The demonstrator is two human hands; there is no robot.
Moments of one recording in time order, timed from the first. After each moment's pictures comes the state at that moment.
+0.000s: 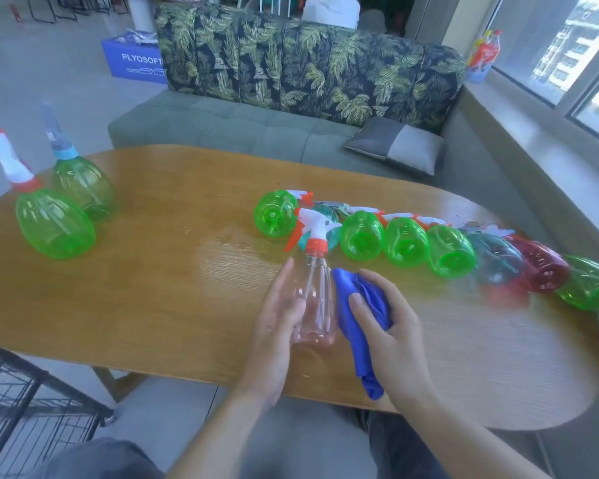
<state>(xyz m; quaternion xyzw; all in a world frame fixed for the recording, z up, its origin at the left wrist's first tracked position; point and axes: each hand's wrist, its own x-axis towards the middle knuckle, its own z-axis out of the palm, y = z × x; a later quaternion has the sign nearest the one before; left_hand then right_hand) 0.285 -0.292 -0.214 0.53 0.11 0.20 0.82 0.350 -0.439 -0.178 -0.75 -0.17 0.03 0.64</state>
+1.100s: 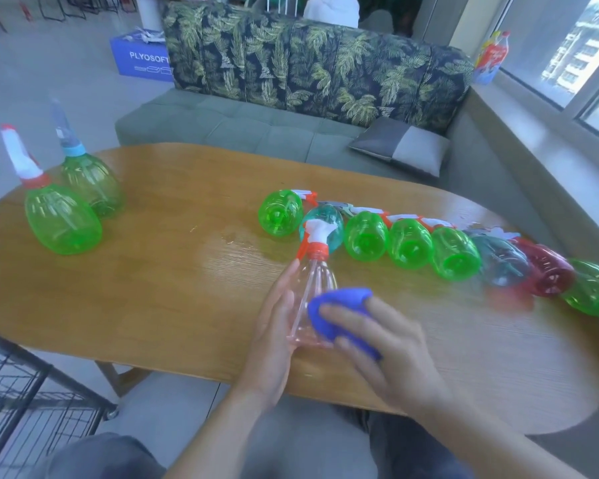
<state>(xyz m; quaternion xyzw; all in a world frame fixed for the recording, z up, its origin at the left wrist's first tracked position) 0.285 -0.293 -0.214 0.51 0.11 0.21 0.83 0.363 -0.454 -0.176 -0.73 -0.56 -0.19 0.35</state>
